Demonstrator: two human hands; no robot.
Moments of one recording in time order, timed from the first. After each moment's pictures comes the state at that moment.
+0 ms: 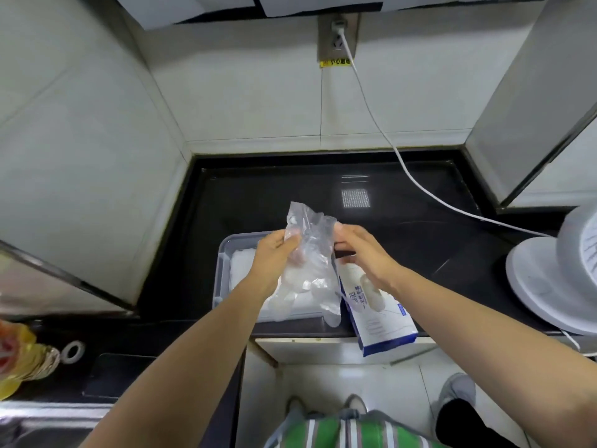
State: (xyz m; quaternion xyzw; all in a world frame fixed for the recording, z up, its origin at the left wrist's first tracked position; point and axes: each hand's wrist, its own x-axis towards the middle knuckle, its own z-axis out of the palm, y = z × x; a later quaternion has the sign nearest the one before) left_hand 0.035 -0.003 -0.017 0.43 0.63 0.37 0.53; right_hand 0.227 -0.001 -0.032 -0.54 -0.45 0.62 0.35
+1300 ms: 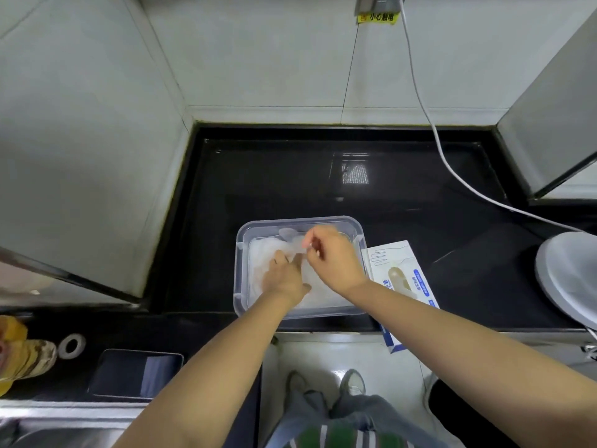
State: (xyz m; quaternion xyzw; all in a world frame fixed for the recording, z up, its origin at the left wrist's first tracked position) left_hand -0.008 0.000 -0.104 0.68 0.67 -0.09 0.29; right_hand 0.114 0.004 -0.055 -0.60 -0.68 0.32 0.27
